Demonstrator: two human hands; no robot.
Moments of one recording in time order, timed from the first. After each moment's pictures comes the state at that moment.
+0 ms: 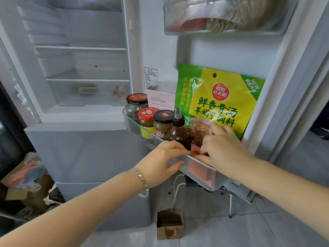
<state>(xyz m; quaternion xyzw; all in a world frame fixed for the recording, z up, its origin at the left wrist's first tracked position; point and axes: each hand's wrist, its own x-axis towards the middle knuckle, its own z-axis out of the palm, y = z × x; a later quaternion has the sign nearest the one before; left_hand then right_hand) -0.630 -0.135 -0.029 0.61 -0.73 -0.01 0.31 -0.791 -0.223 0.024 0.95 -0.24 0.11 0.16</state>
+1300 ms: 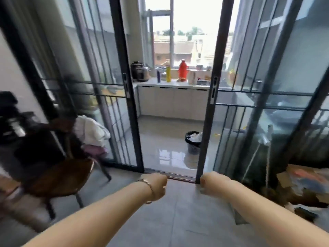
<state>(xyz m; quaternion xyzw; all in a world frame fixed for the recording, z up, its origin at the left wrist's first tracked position) -0.748 0.318 -0.084 0.94 0.30 -0.13 0.08 -0.593 0.202 -0.080 0.86 0.48 -0.17 0.09</state>
